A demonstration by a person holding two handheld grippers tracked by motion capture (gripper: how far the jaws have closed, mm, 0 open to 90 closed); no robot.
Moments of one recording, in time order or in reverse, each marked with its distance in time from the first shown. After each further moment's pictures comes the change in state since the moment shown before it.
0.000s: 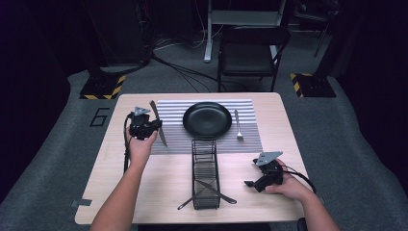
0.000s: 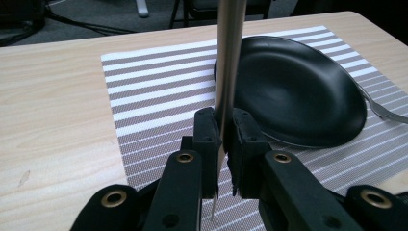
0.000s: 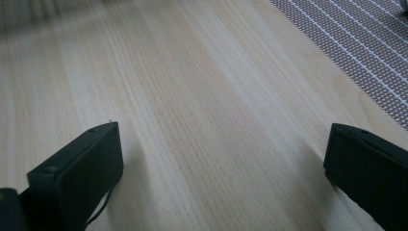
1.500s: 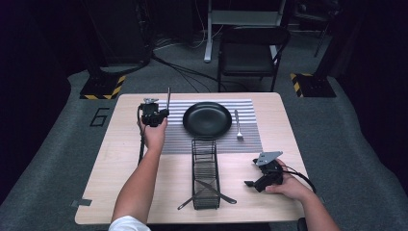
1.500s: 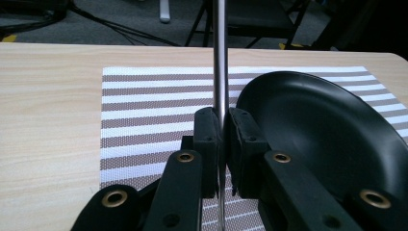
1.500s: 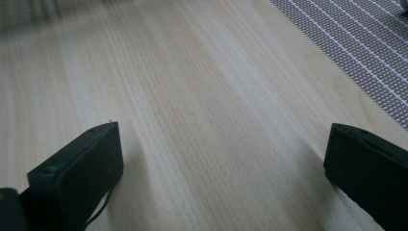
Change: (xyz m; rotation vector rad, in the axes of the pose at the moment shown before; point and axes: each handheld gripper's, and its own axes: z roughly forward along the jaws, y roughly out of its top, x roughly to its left) left arm 0.004 0.017 0.071 -0.036 0.082 -0.133; right arm 0.000 0.000 0.000 -0.003 -0.002 0.007
